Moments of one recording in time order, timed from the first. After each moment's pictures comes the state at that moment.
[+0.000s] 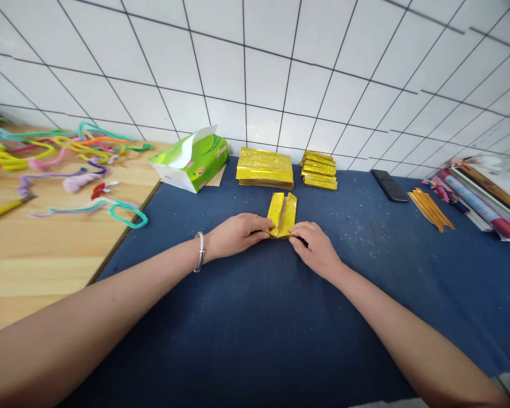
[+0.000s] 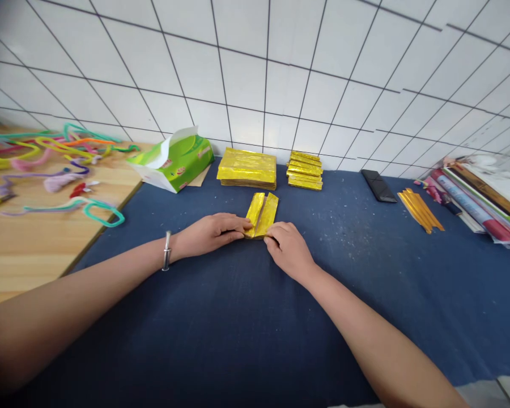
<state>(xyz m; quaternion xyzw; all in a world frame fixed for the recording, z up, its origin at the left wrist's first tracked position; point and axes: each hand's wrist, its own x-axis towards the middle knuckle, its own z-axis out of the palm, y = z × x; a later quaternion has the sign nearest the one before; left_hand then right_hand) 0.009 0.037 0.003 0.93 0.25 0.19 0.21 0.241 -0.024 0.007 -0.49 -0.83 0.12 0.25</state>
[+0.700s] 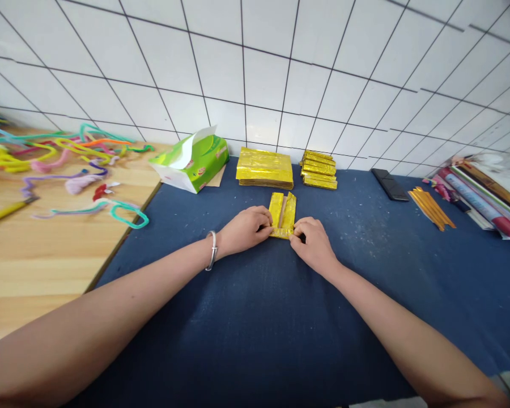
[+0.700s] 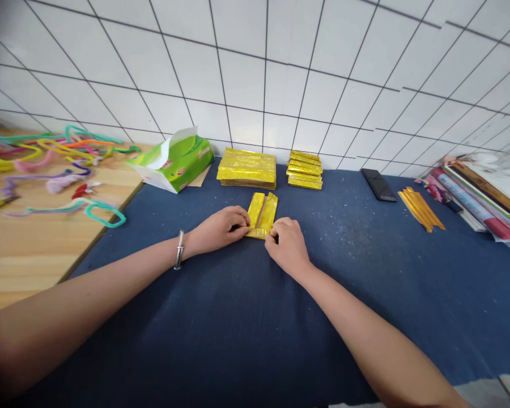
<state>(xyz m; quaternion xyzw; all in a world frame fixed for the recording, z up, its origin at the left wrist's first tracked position) 0.029 0.044 0.000 0.90 0.31 0.23 0.18 0.236 -0.015 -0.007 -0.56 -0.77 0.08 0.29</state>
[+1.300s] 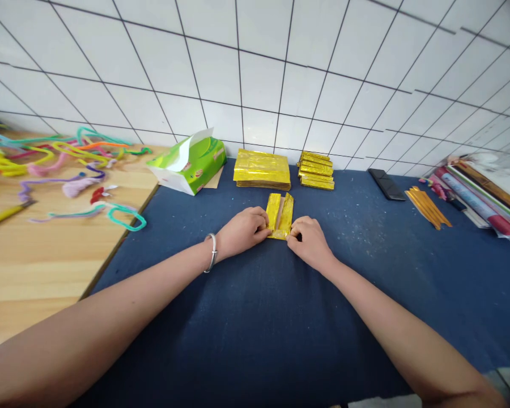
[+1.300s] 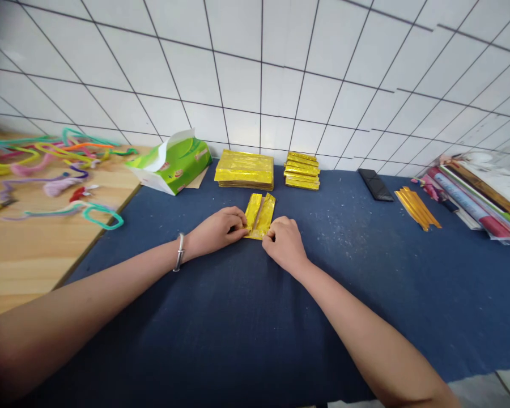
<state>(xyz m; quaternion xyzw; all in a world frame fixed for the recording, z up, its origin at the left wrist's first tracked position) 0.031 0.043 -0.004 0.90 0.33 0.22 0.15 0.236 -0.008 -0.003 -0.56 -0.78 0.10 0.26</state>
